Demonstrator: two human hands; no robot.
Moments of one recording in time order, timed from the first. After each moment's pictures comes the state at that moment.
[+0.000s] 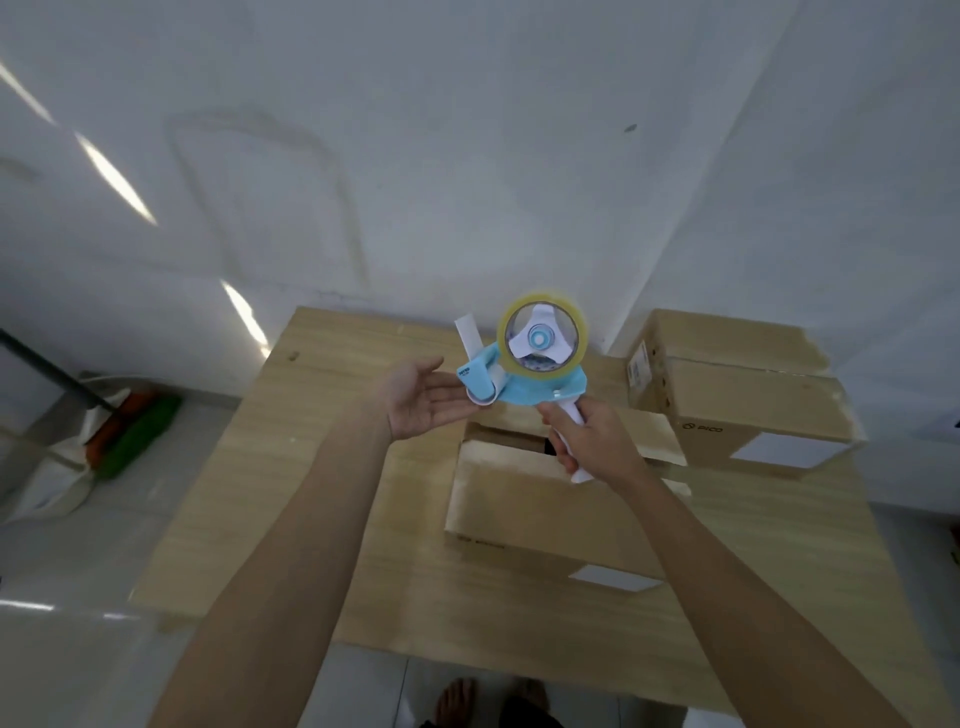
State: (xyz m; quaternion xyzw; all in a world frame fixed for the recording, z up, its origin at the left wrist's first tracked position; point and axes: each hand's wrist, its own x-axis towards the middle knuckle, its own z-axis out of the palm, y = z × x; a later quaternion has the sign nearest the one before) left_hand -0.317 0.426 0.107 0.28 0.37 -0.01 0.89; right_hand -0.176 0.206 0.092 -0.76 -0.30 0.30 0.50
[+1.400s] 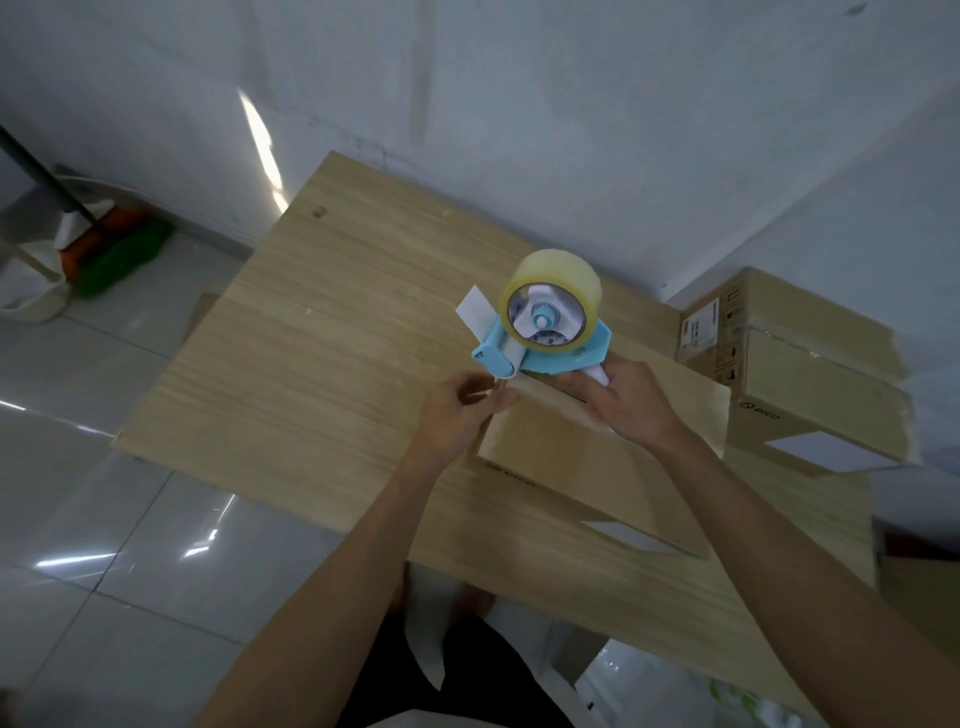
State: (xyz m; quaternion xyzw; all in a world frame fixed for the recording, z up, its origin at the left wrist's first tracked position) left_hand -0.370 0.350 -0.054 0.55 0.43 0.16 0.70; right_hand -0.171 0.242 0.044 -0.84 -0.44 0.24 0.22
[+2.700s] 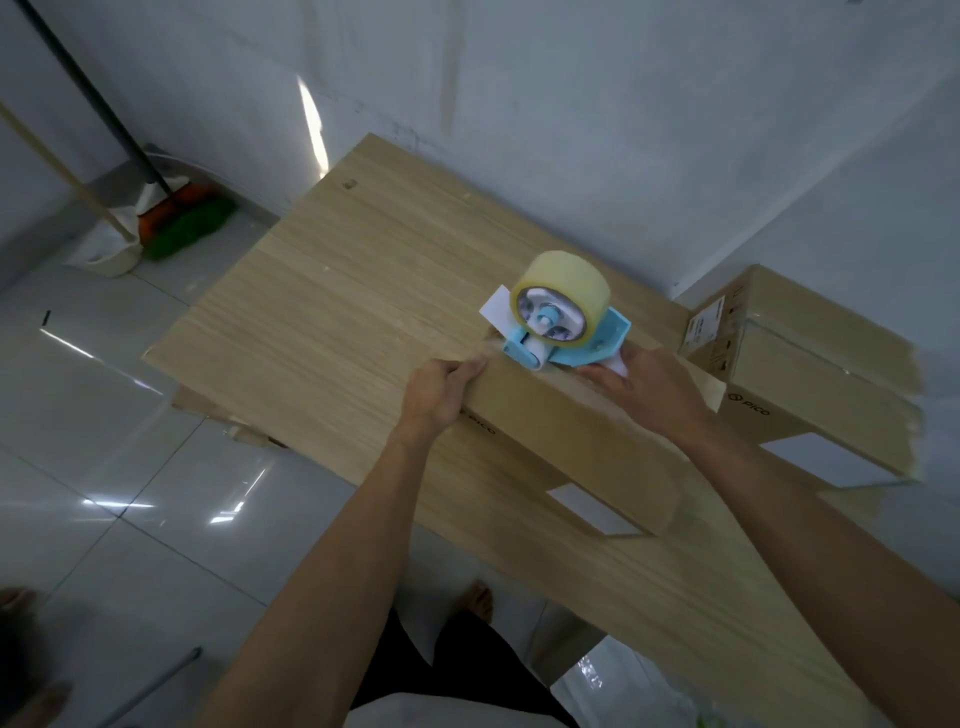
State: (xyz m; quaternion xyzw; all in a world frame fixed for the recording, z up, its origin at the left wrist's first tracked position) left_hand -0.367 0.298 -0.032 0.60 0.54 0.15 0.57; right_hand -0.120 0.183 0.047 -0.80 -0.58 0.11 0.11
